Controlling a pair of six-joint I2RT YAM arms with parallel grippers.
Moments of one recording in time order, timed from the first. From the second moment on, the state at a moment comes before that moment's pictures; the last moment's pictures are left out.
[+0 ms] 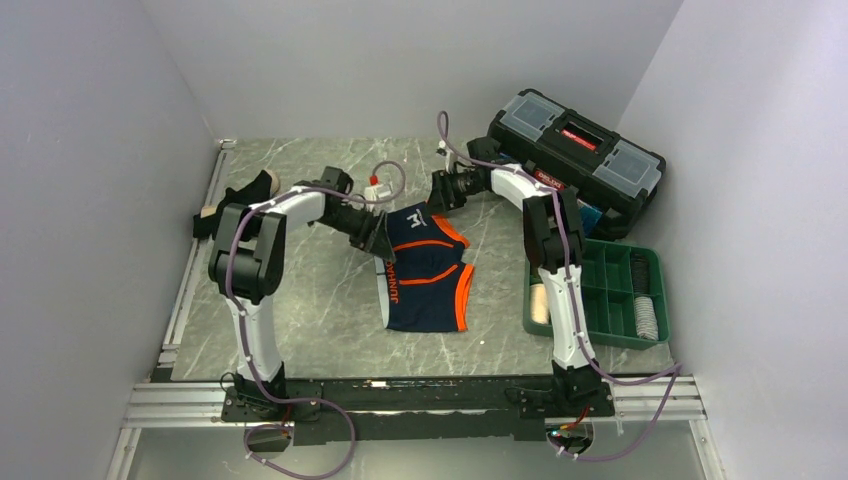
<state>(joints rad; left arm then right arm) -0.24 2.01 1.39 -0.65 1.00 0.25 0.29 2.43 1.91 -0.48 -0.92 -0.03</state>
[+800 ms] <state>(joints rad) -0.37 2.03 1.34 -0.68 0.97 0.29 0.30 2.44 2.04 -0.64 -0.79 -0.17</state>
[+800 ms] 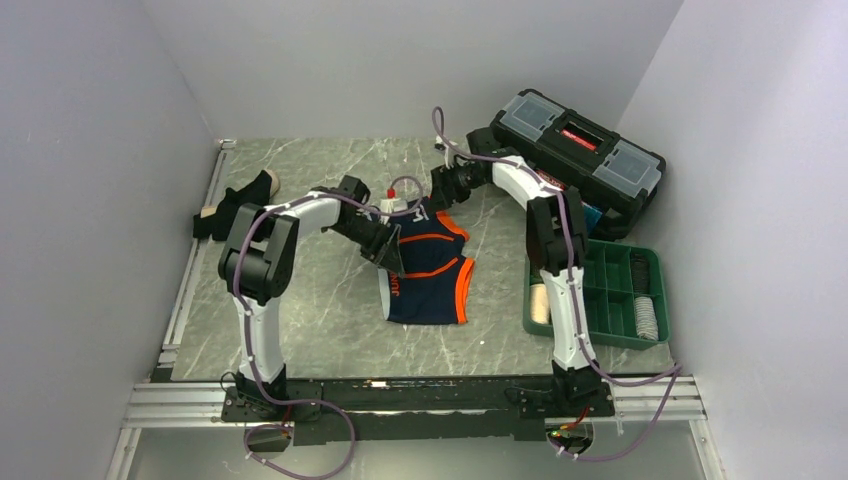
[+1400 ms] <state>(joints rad) -0.15 2.17 1.64 -0.52 1.03 0.05 0.41 1.89 1.48 -0.51 -0.85 -0.25</state>
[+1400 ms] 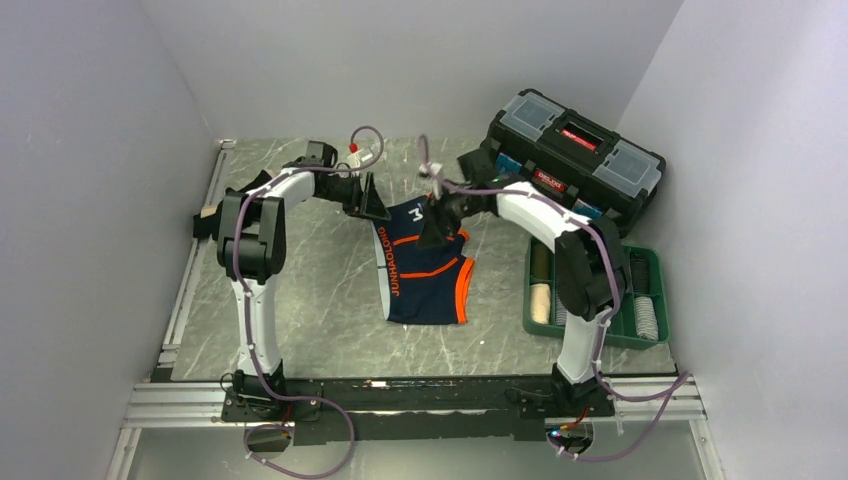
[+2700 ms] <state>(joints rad) -0.18 2.27 1.65 -0.52 0.96 -0.04 0.93 1.98 1.30 -0.52 -0.72 -0.44</state>
